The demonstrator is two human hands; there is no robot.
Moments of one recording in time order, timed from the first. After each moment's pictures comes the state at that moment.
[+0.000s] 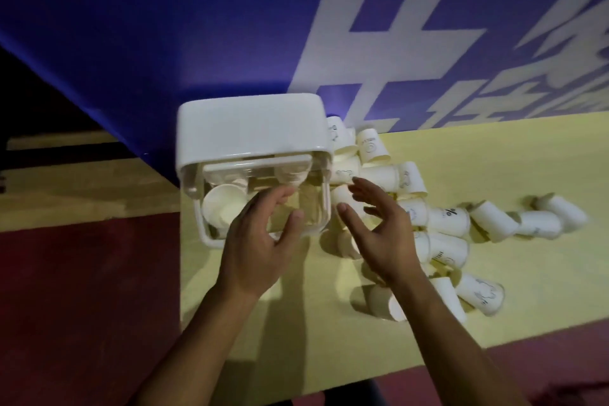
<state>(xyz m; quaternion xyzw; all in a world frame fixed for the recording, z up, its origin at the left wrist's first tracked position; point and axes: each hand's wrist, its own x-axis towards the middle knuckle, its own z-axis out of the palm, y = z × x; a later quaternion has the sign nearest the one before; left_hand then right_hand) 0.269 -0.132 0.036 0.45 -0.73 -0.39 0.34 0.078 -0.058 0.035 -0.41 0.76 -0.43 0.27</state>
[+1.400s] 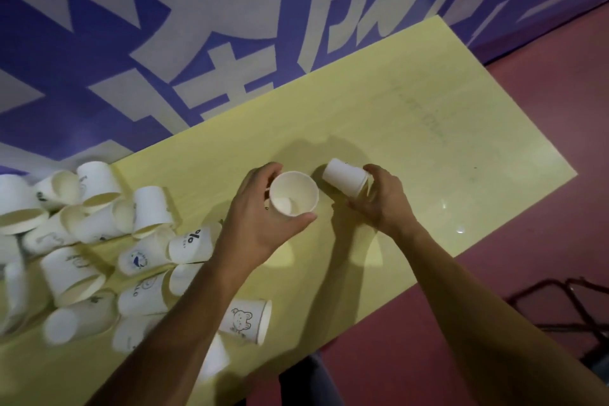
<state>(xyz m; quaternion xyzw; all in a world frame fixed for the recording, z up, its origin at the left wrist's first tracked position) -0.227 0.017 -0.026 0.38 -0.80 -0.44 0.15 -0.448 0.162 -0.101 -0.29 0.89 -0.24 0.28</state>
